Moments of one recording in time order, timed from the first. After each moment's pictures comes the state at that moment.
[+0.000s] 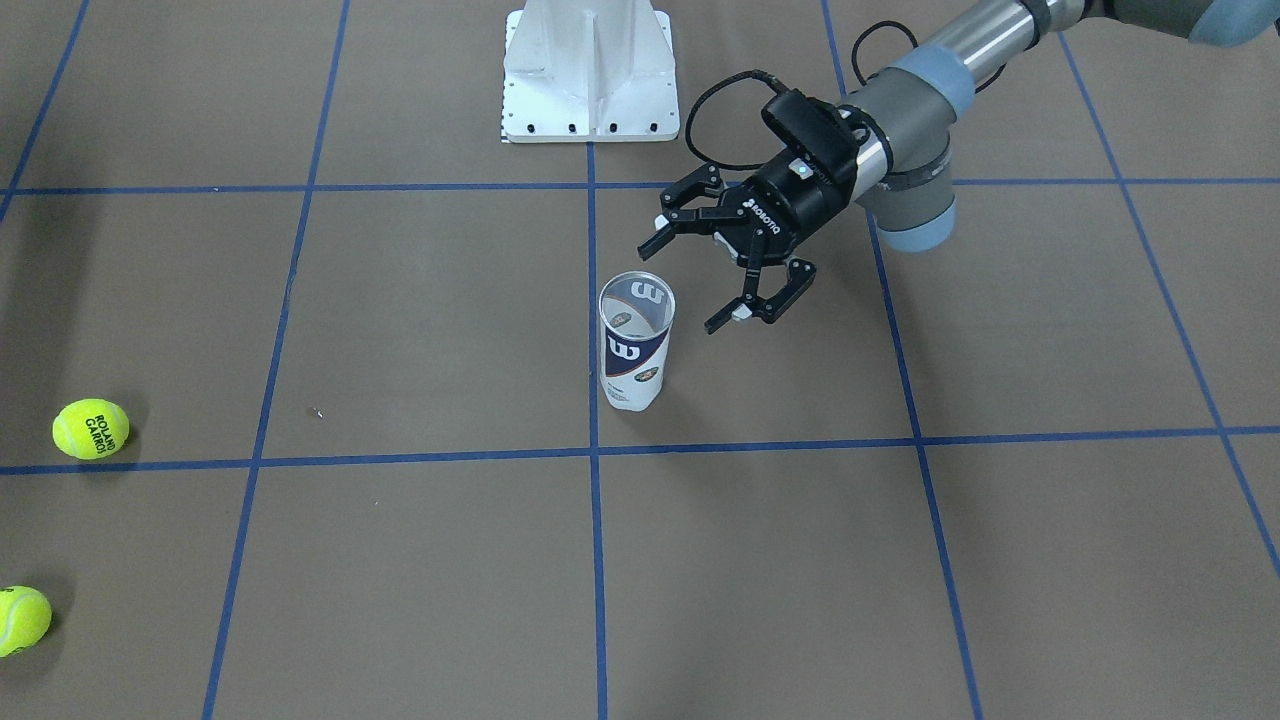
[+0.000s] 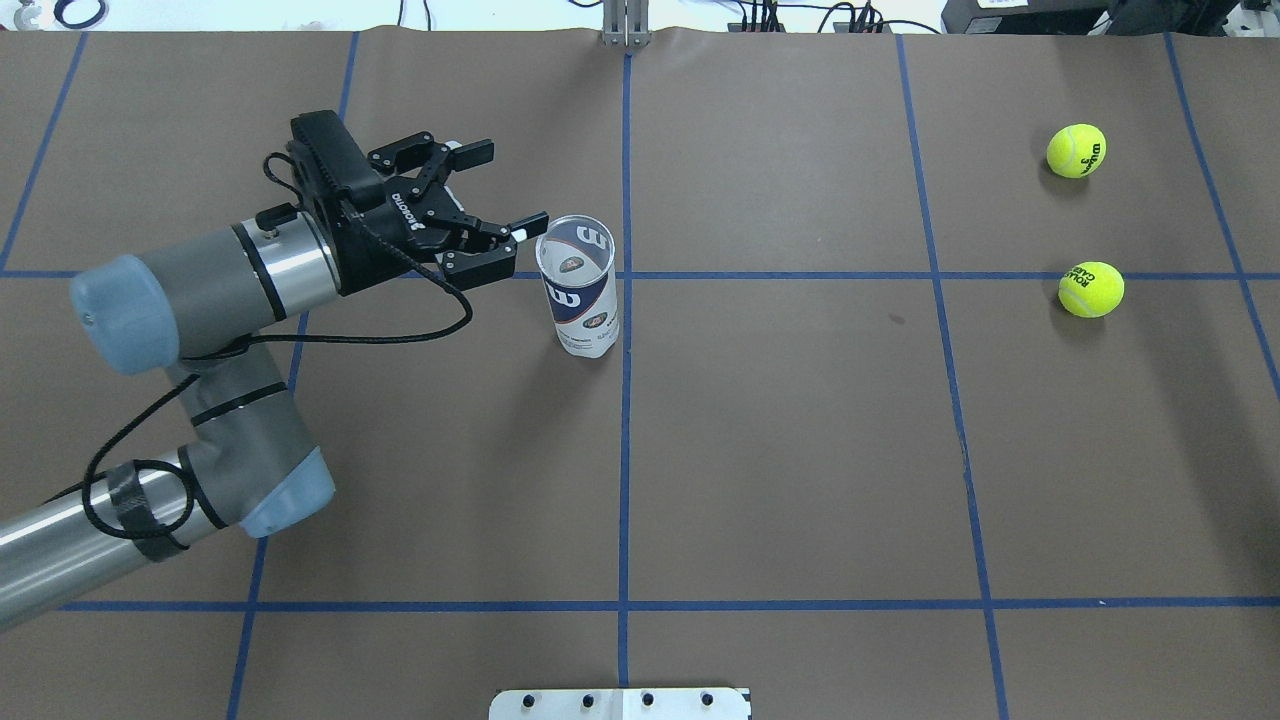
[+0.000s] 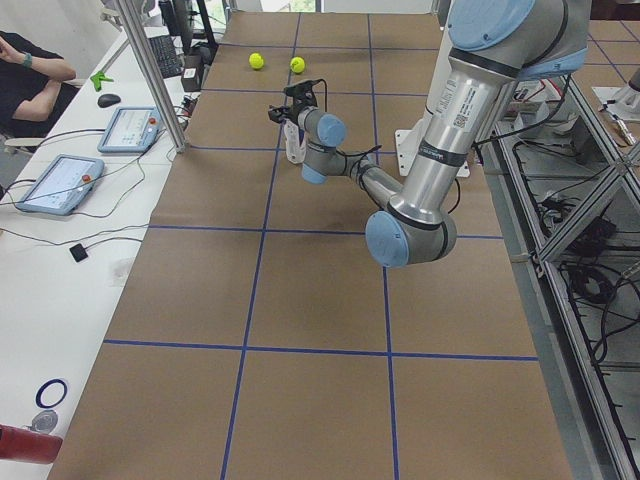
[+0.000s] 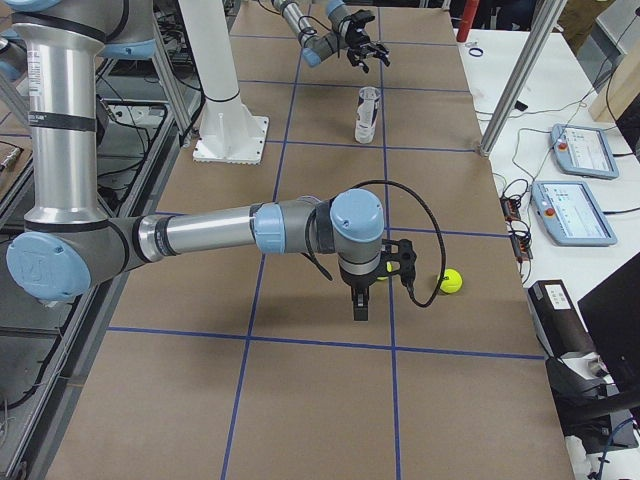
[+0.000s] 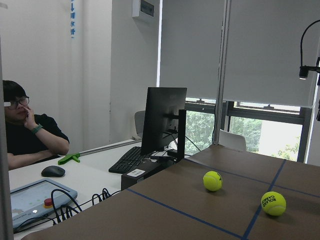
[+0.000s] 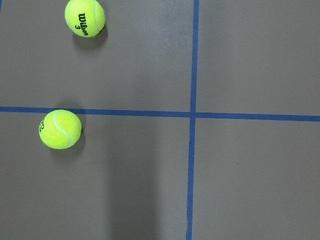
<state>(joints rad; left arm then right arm) -0.66 -2.01 -1.58 -3.05 -1.61 -0.46 1.65 -1.62 1.82 -1.68 2.41 -0.01</state>
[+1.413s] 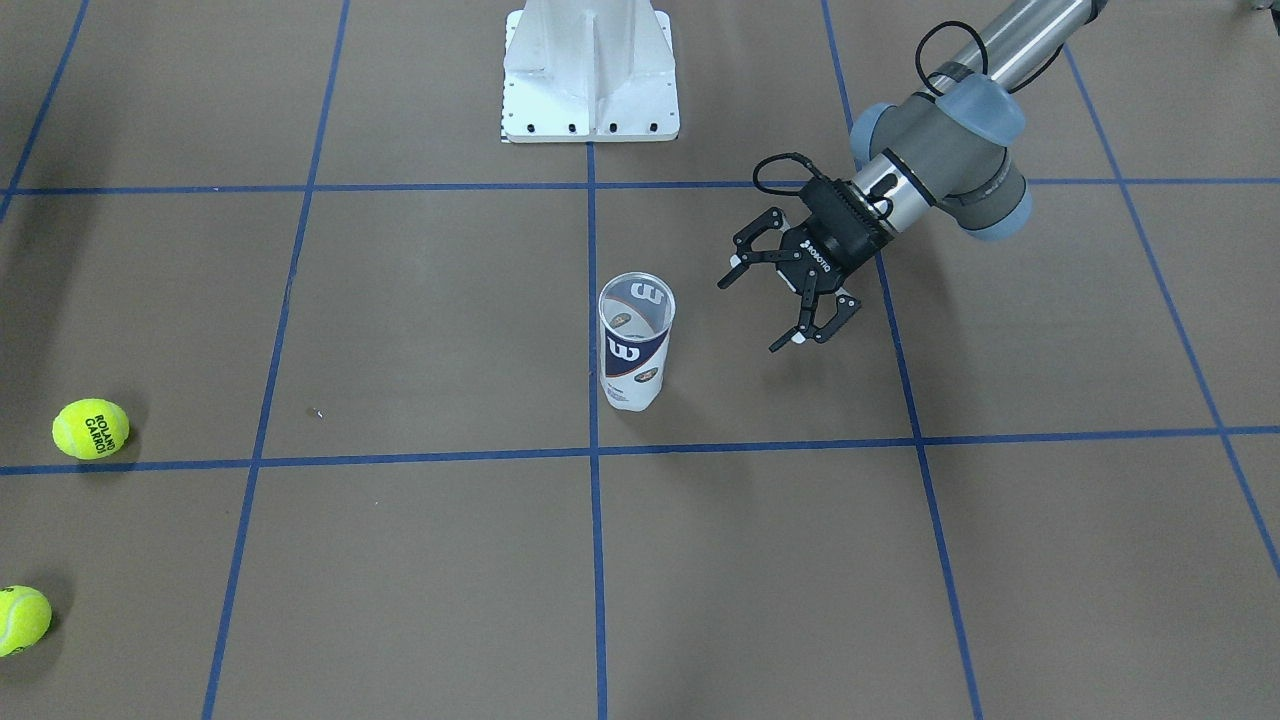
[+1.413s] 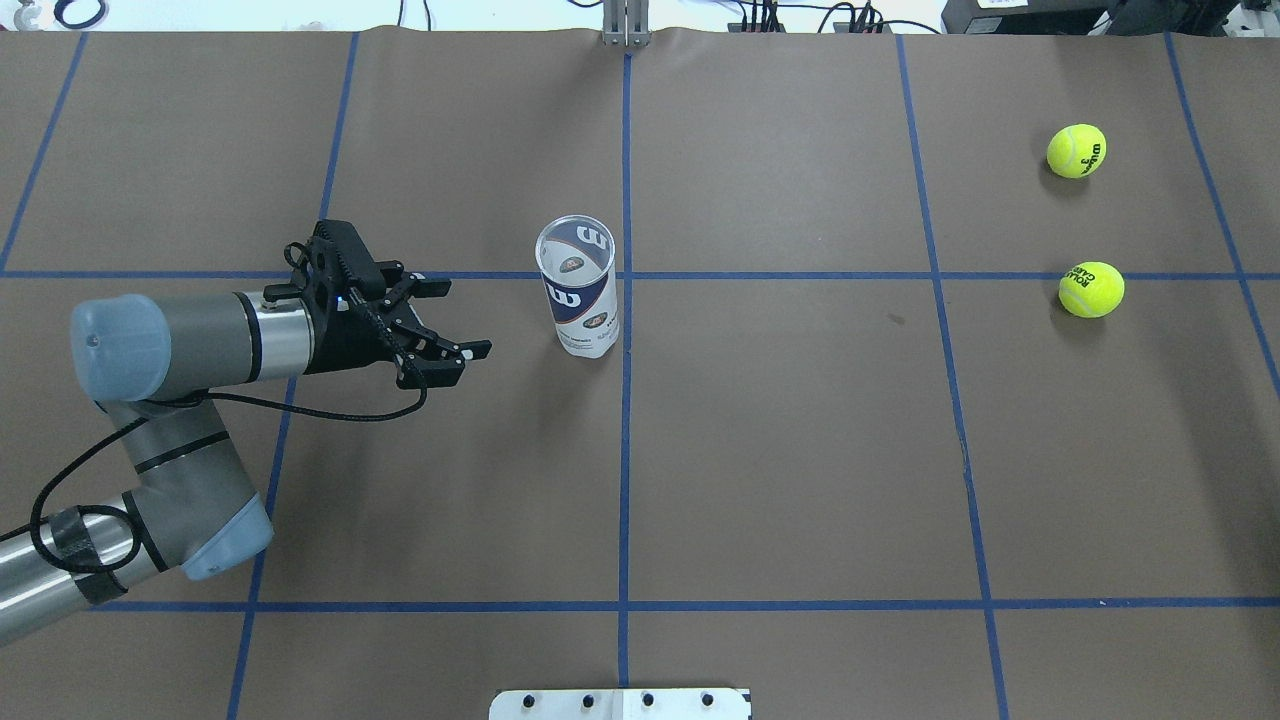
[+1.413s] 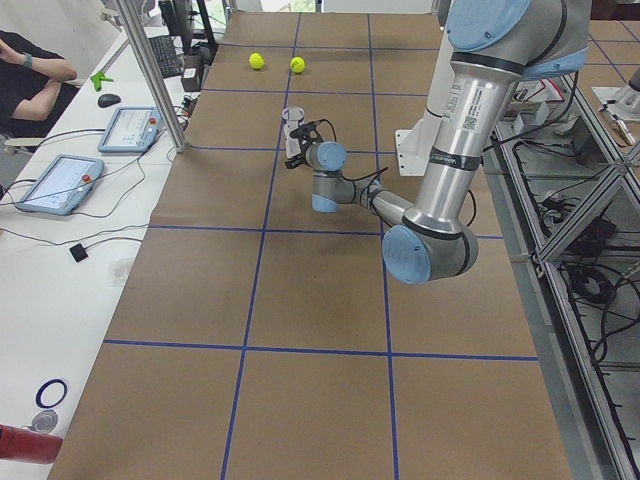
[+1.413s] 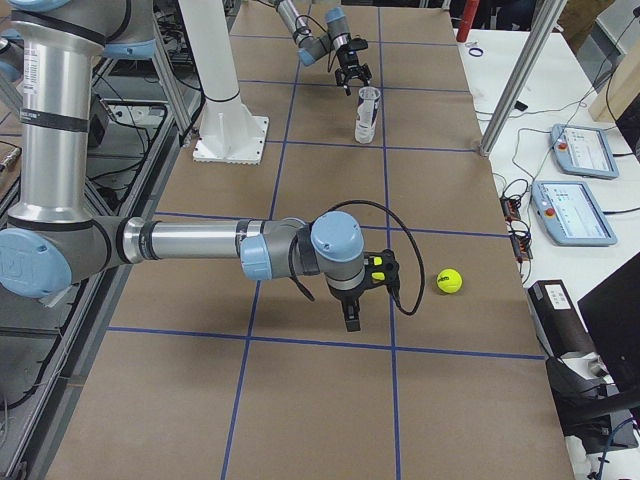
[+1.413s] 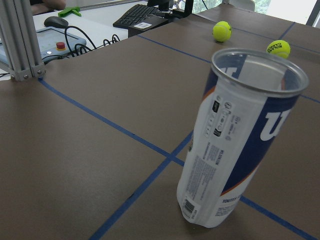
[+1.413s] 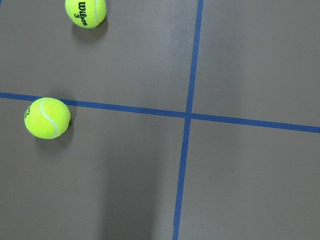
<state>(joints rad) -0.60 -1.90 -1.53 -2.92 -1.78 -0.50 1.58 -1.71 1.78 -1.44 2.41 0.01</state>
